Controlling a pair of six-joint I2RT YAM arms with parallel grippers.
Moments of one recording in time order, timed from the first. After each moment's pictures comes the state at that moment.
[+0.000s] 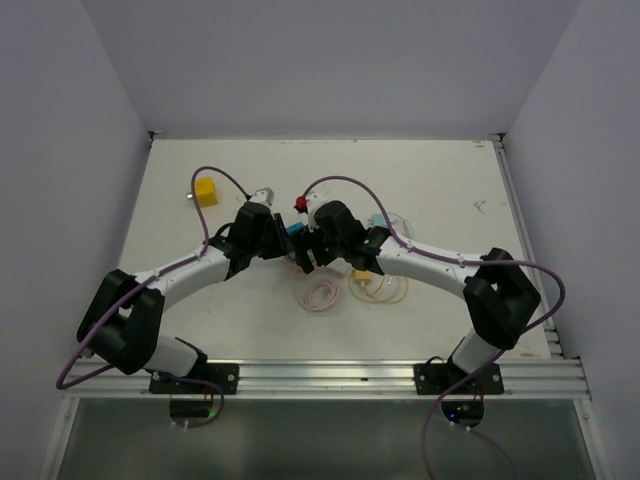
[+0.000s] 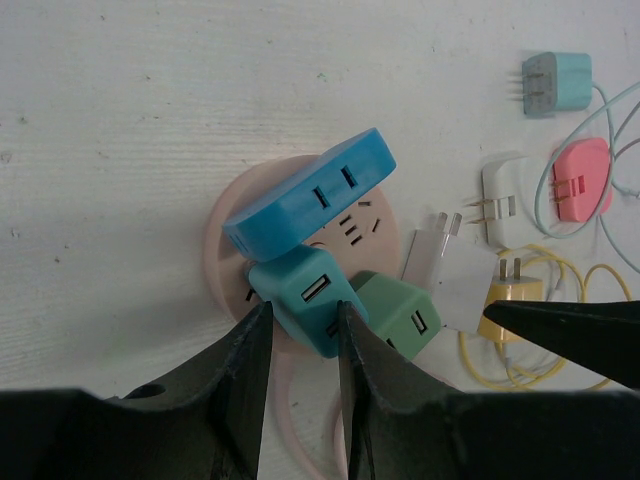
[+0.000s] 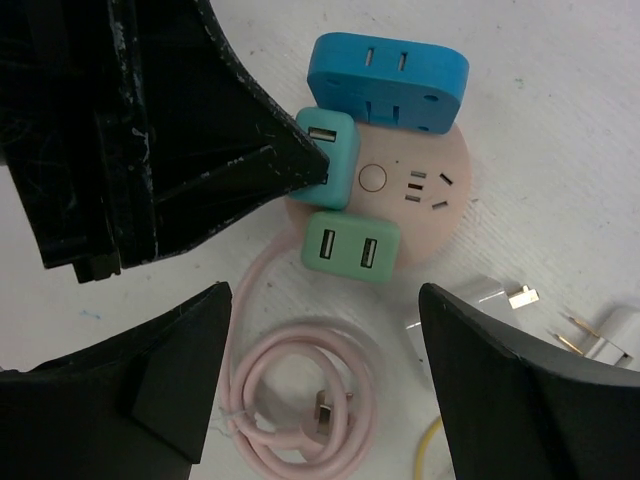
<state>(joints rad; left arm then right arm) -0.50 1.44 0.75 -0.06 0.01 -0.64 0.86 1.64 1.13 -0.20 0.02 0.22</state>
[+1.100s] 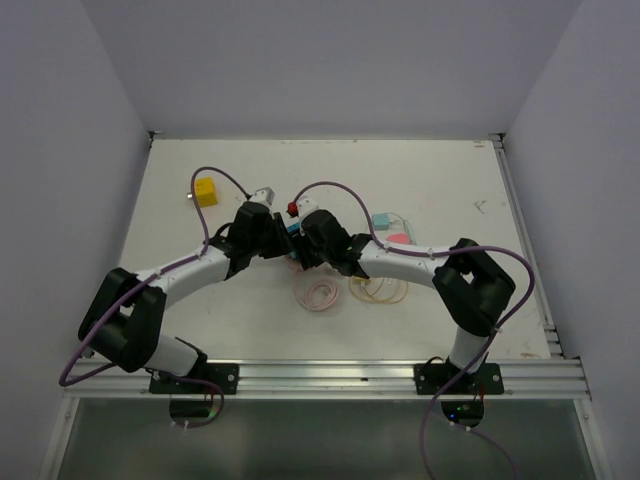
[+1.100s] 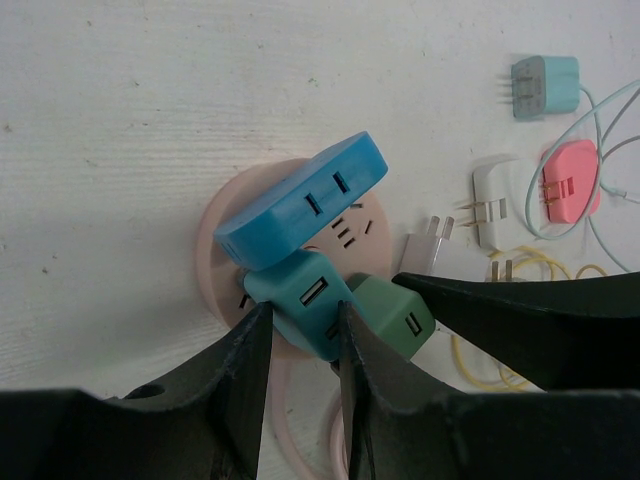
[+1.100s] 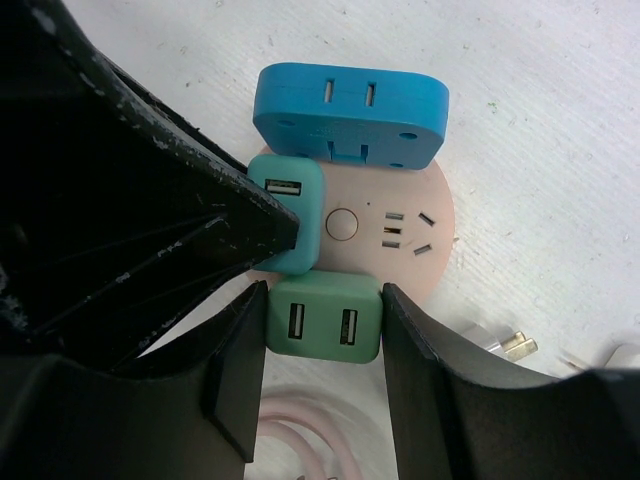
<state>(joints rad) -0.50 1.46 0.74 -0.03 0.03 -0.64 0.91 1.79 1.13 -0.04 0.17 0.22</state>
